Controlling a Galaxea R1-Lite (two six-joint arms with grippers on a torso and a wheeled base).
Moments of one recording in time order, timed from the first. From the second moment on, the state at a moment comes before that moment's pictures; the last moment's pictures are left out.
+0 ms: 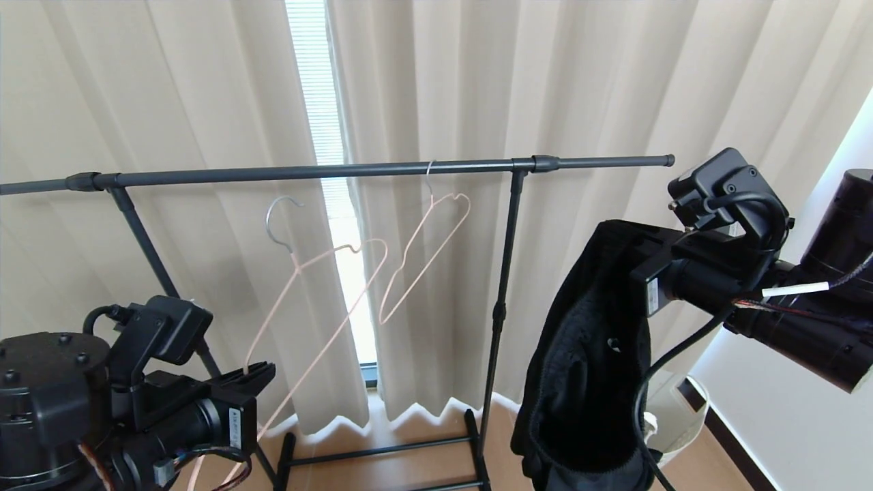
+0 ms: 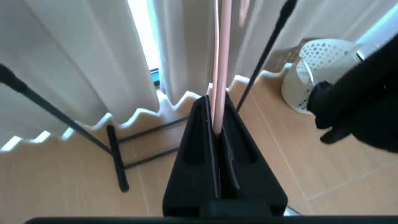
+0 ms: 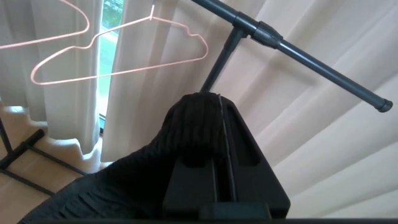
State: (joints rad) left arm -0.52 1.33 -0.30 -0.62 0.22 -0.08; right arm 0.52 1.51 -0.70 -0.74 -0.13 -0.35
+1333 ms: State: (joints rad) left arm -0.57 1.57 -0.13 -1.32 -0.15 0.01; right arm 0.45 1.74 -0.85 -0.74 -0.29 -0.35
